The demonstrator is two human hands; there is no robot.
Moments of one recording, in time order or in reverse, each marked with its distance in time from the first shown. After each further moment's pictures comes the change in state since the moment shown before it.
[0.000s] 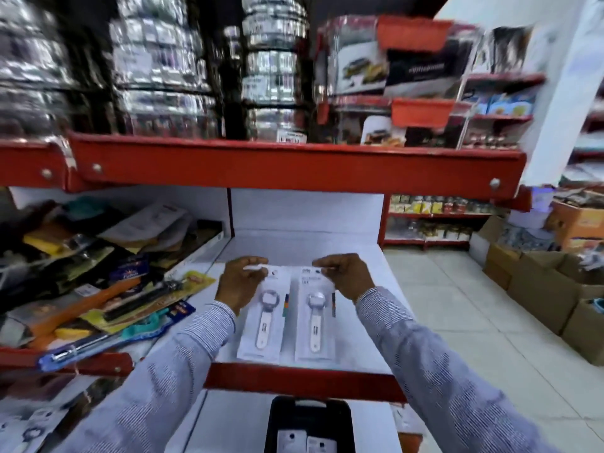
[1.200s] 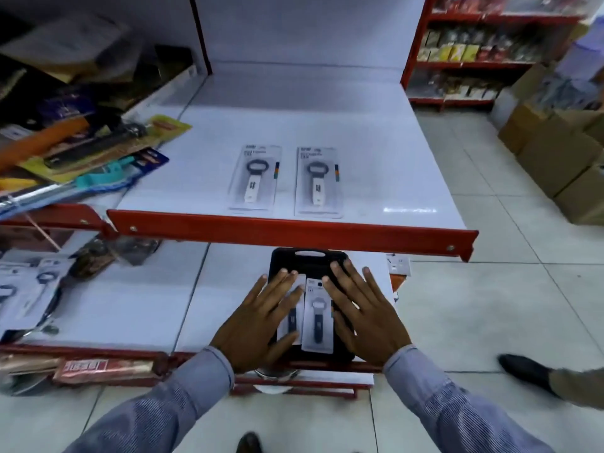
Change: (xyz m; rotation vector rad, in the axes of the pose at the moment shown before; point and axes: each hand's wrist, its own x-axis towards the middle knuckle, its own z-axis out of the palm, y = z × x) left_hand -0.246 -0.138 0.033 0.846 -0.632 0.521; right_hand -0.261 0.135 0.069 -0.695 -0.185 -0.489
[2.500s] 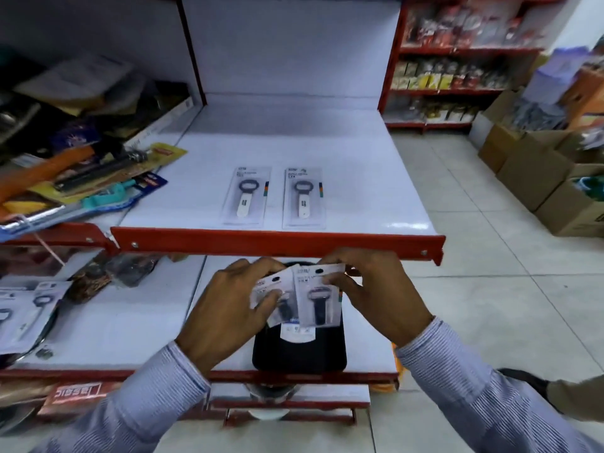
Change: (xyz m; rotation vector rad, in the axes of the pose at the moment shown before) left_hand 0.020 0.043 -0.128 -0.304 0.215 -0.306; right_hand 0.056 -0.012 -0.127 0.530 -0.022 0.343
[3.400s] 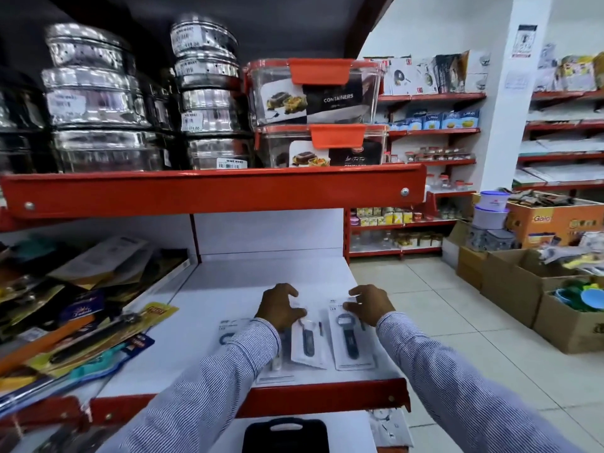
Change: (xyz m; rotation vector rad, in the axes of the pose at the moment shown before) left_hand 0.246 0.034 0.015 -0.094 -0.018 -0.202; right_hand 0.164 0.106 -0.103 -0.030 0.167 0.469
